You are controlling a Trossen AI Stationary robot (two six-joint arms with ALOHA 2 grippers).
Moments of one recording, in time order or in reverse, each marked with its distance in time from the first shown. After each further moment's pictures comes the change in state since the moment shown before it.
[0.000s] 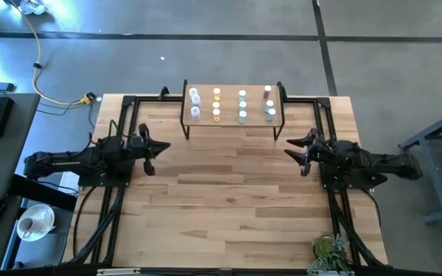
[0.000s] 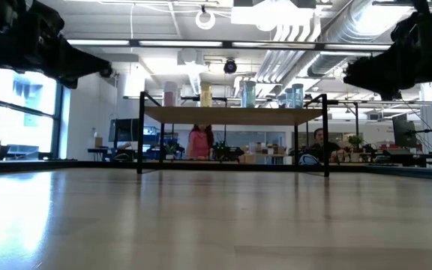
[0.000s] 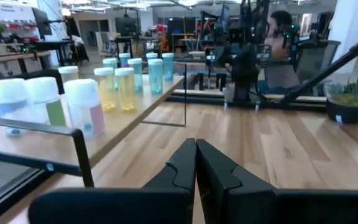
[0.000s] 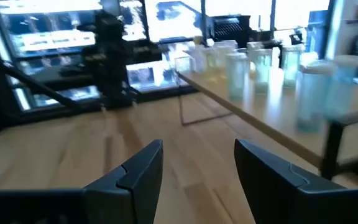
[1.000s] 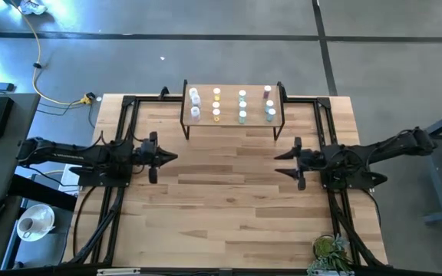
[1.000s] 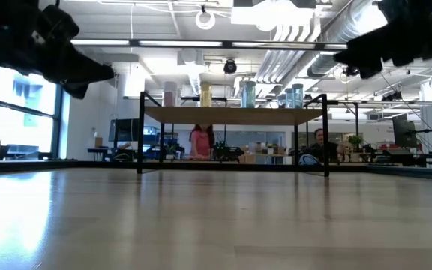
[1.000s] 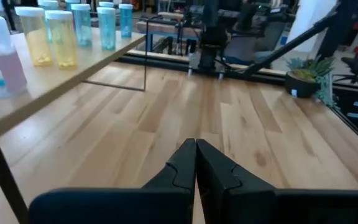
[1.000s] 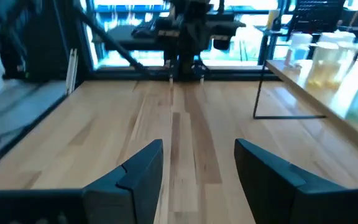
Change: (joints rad) left arm -0.124 0.291 0.048 0.086 0.012 -0.141; right arm 0.228 0.519 0.178 0.213 -0.061 -0.069
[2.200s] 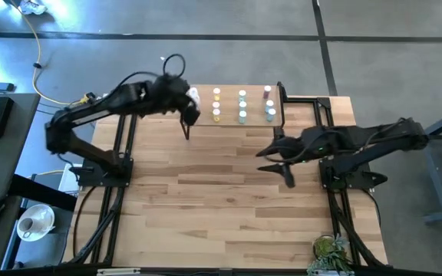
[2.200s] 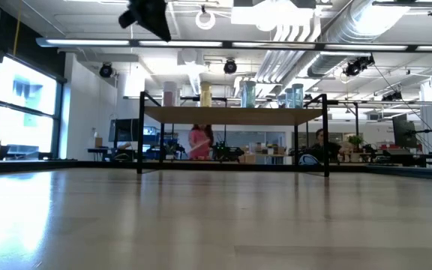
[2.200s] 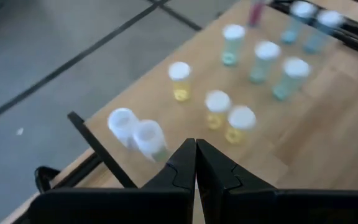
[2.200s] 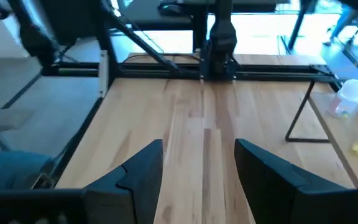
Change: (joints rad) left arm 0.348 0.941 1.403 -1.076 -0.254 -0.156; right arm -0.012 0.544 0.851 -0.537 -0.137 0.051
